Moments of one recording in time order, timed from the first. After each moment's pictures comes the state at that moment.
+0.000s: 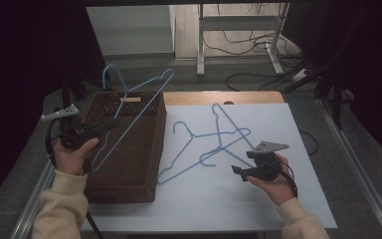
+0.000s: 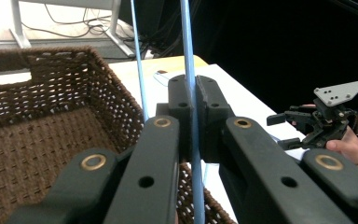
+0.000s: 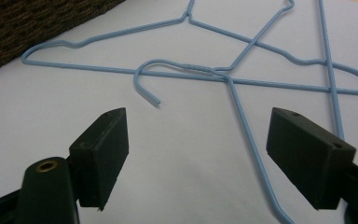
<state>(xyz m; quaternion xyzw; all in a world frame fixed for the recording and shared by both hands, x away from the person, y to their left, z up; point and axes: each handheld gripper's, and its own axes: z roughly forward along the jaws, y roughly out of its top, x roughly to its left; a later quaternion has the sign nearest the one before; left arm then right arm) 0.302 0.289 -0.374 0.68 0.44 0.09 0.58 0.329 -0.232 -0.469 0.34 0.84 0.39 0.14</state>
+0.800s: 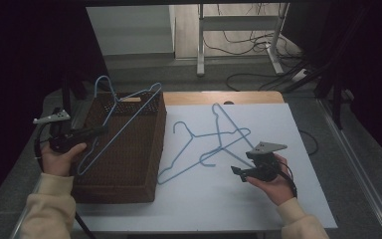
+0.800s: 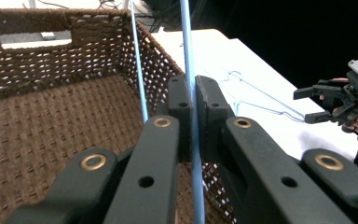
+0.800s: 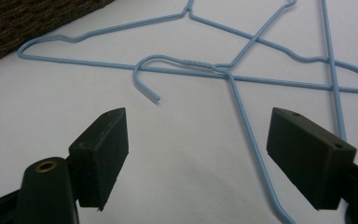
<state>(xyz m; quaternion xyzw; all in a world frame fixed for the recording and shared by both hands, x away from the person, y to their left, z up) 0.304 0.331 -0.400 0.71 0.46 0.08 0.53 0.329 -0.230 -0.471 0.34 0.84 0.39 0.14</state>
